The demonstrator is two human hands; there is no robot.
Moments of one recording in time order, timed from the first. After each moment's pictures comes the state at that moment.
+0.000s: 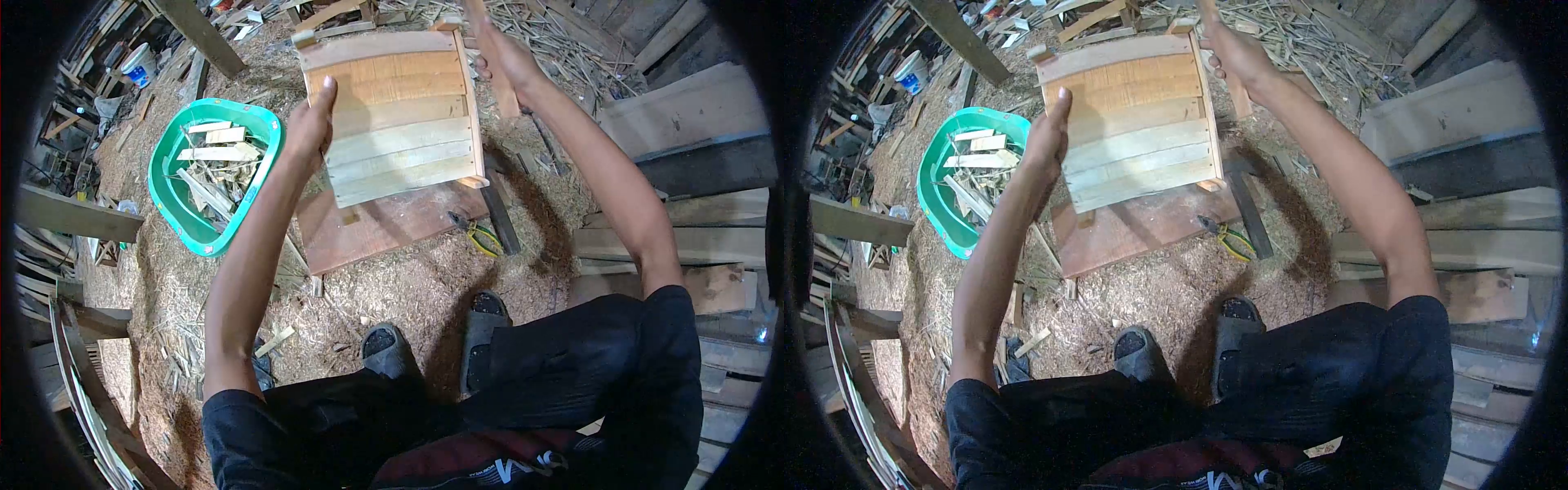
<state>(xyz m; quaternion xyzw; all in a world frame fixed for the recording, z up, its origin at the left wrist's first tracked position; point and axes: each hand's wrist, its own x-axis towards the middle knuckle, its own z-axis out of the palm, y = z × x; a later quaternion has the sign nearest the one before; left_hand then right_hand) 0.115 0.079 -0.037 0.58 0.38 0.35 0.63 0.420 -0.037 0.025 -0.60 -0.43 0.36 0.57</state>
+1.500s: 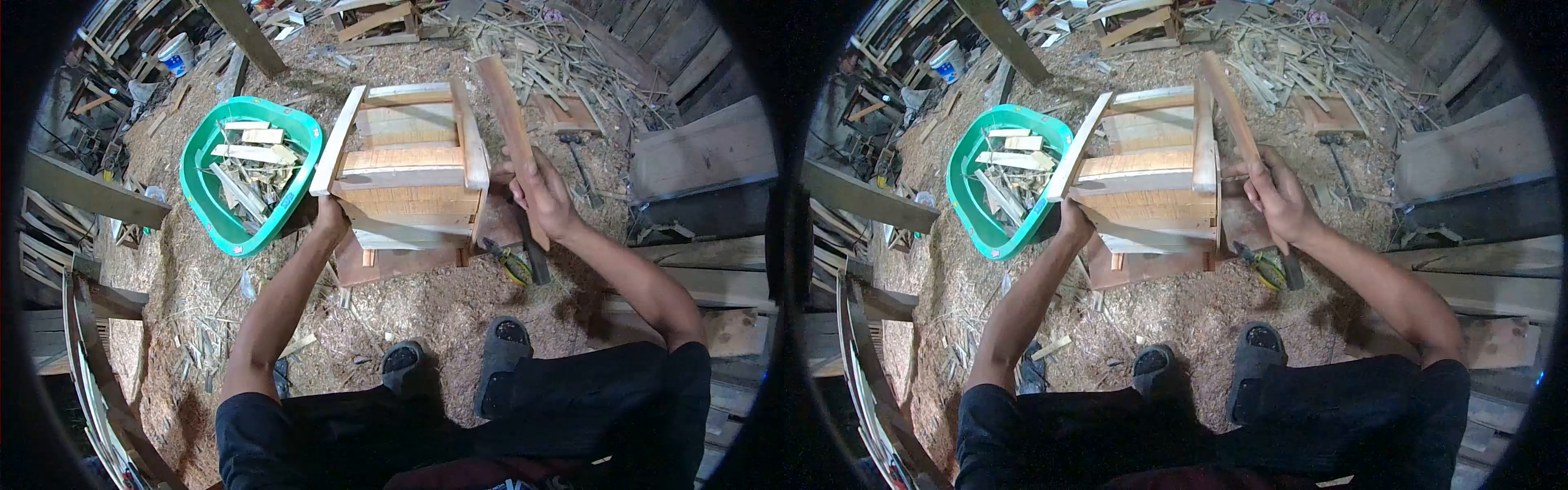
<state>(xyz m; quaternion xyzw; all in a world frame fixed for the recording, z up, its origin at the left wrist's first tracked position) 0.028 0.052 -0.153 0.37 0.42 0.39 0.73 0.345 -0.142 -0.031 -0.52 -0.51 0.42 0.54</state>
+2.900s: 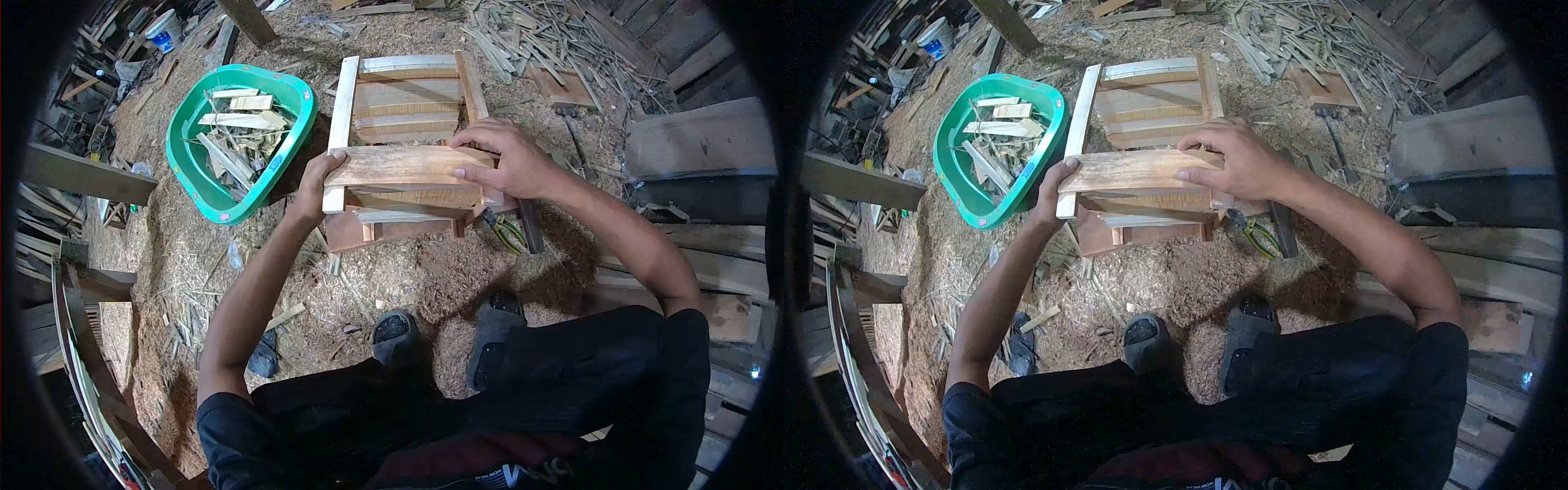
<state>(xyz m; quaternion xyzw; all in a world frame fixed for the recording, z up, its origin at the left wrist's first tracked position) 0.007 0.003 -0.075 0.53 0.34 0.27 0.73 0.320 -0.112 -0.015 -0.53 -0.79 0.21 0.23</state>
